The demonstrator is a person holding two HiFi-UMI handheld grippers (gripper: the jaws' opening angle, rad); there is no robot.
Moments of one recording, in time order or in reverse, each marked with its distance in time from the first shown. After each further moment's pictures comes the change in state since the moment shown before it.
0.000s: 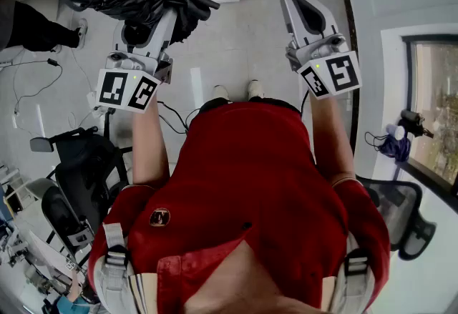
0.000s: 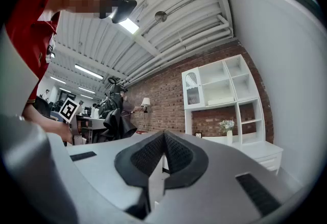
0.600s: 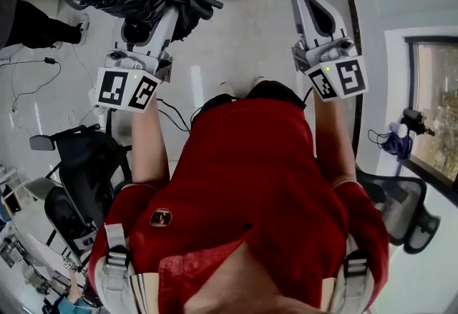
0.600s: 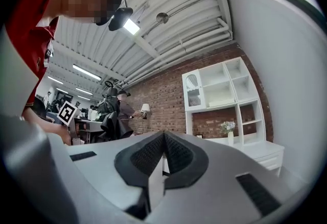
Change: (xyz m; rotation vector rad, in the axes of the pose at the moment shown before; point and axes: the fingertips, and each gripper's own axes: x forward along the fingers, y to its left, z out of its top) left arm -0.001 0.000 0.003 0.028 0.006 -0.015; right arm -0.010 -0.008 0.004 0.029 -0.038 -0.040
